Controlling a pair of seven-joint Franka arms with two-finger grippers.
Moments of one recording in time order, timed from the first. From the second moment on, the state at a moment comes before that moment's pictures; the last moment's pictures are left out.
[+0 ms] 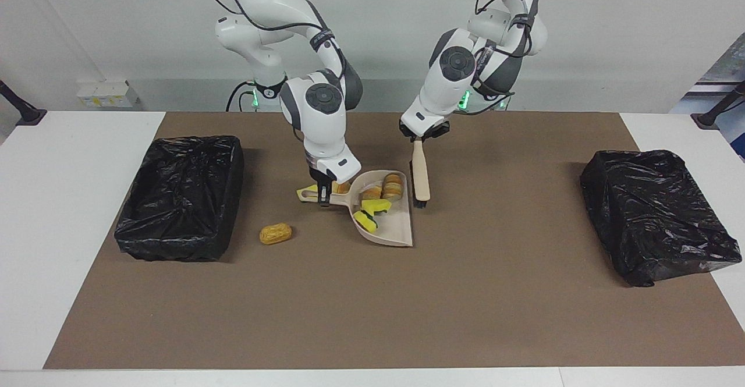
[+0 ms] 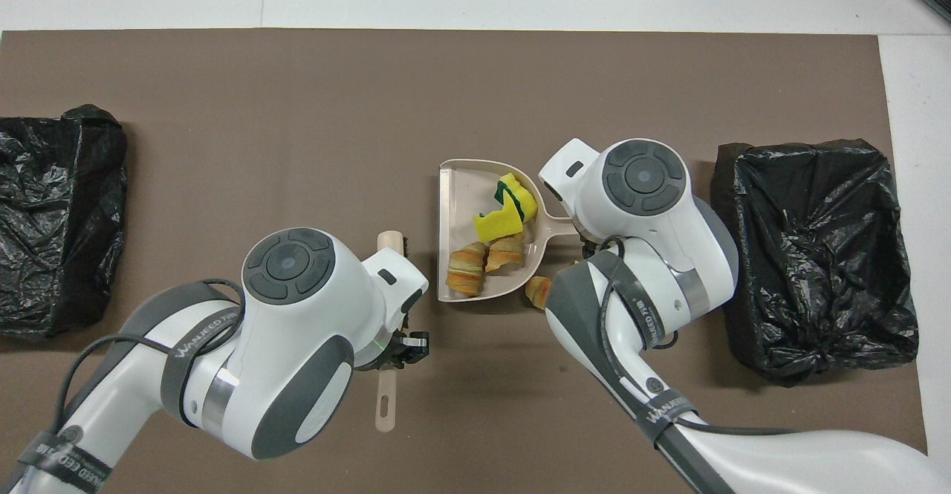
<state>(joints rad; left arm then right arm) -0.56 -0.05 -0.06 -2.11 -0.25 1.84 -0.49 0.31 0.25 0.08 -1.85 -0.14 2.09 -1.09</state>
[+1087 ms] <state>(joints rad) -0.68 -0.24 -0.29 -2.51 -0.25 2.14 -0.78 -0.08 0.01 0.05 -1.76 -0.10 1.74 -1.48</state>
